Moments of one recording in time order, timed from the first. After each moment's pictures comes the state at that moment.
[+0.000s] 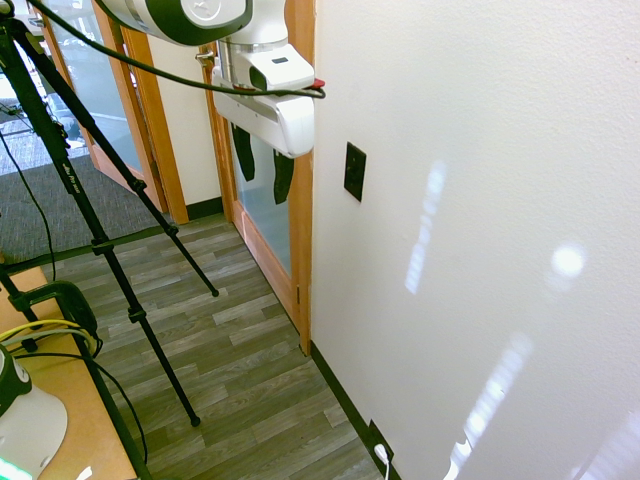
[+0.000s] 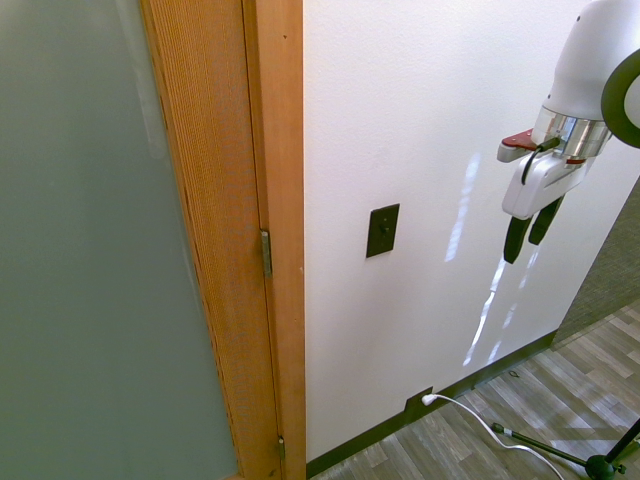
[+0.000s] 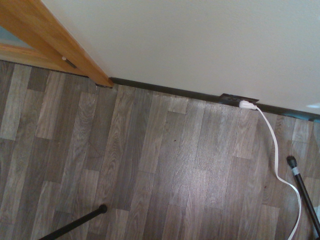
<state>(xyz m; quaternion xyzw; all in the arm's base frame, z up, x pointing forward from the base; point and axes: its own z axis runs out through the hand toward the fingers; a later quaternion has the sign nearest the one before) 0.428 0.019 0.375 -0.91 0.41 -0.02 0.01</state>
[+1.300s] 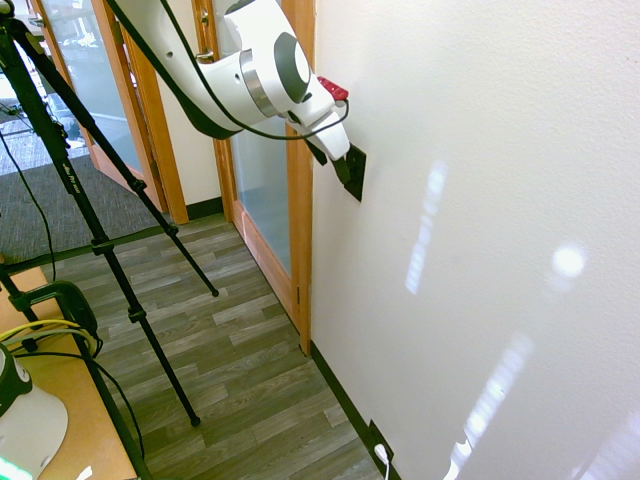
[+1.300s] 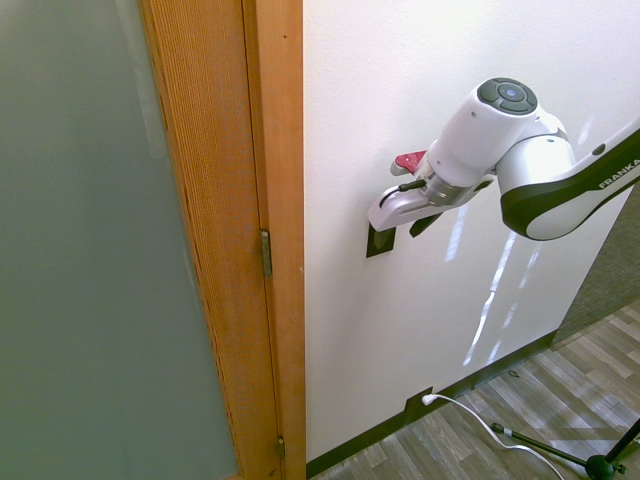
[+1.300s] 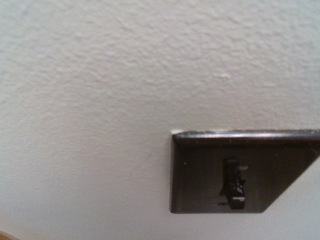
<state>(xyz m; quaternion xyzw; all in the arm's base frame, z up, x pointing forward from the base) 0.569 0.096 0.296 -0.84 0.47 -0.26 0.07</state>
